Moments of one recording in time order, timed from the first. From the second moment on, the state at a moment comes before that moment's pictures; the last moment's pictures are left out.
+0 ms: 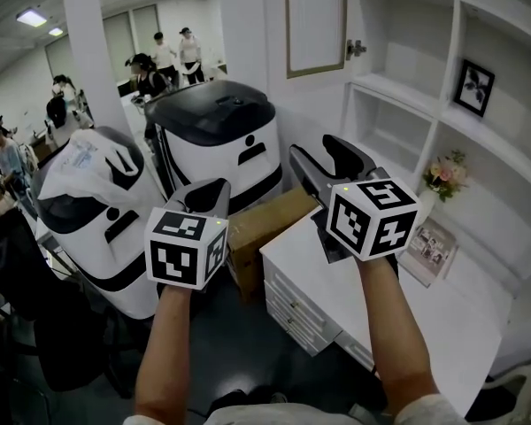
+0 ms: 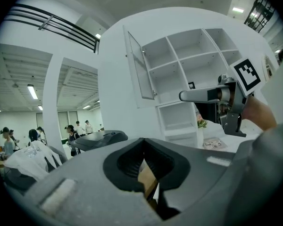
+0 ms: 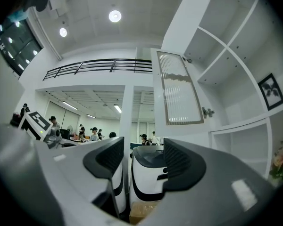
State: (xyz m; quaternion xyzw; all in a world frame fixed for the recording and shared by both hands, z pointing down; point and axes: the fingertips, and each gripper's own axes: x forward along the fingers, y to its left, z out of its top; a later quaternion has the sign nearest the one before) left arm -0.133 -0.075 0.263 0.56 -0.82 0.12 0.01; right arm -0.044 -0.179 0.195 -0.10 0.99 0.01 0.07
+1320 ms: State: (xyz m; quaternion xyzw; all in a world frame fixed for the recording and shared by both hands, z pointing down) left arm -0.309 -0.241 0.229 0.70 -0.71 0.04 0.00; right arm -0.199 -0.279 0.159 -0.25 0.96 0.04 0.08
